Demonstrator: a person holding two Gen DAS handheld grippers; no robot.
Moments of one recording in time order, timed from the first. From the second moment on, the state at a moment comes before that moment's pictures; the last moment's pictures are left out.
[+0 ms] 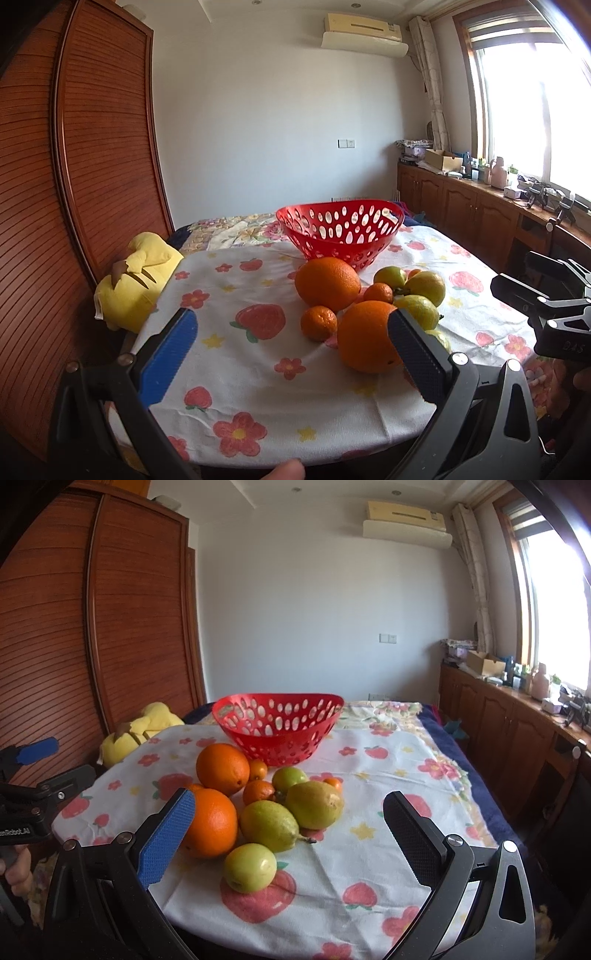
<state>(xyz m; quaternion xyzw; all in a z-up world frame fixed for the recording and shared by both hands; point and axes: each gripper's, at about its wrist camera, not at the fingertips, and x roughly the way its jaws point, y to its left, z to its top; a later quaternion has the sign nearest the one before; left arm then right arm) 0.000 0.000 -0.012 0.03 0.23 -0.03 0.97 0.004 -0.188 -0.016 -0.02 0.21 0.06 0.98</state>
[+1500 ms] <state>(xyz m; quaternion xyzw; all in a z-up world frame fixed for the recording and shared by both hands) 0.062 -0.012 -0.071 0.01 0.31 -0.13 0.94 0.058 -0.164 -0.116 -0.05 0.35 0.15 0.92</state>
